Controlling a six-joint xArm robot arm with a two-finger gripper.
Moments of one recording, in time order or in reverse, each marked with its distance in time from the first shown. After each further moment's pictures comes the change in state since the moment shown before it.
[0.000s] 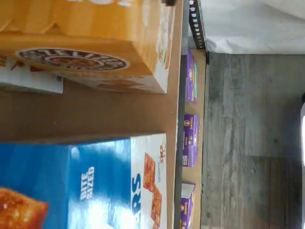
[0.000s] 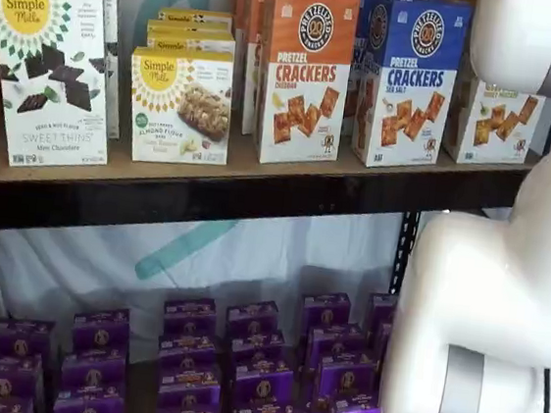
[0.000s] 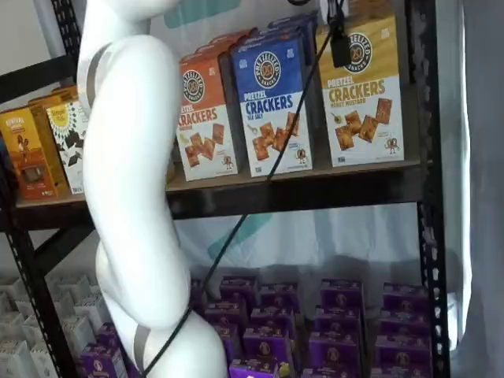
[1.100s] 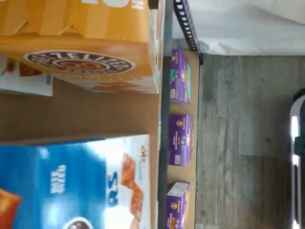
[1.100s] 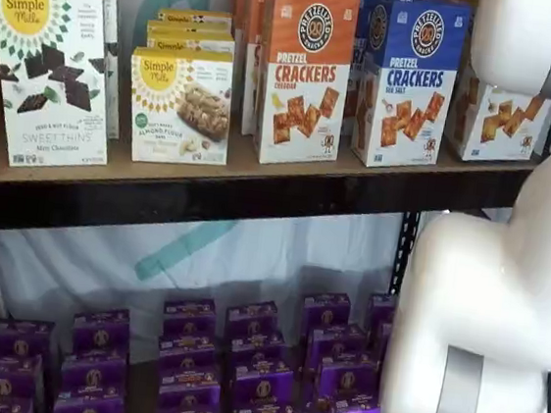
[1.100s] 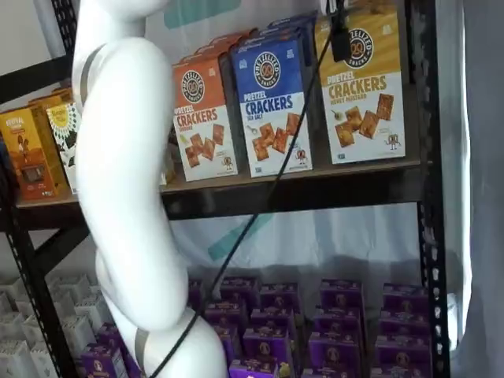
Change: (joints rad) arm -0.043 -0.041 -0.008 0.013 0.054 -0.035
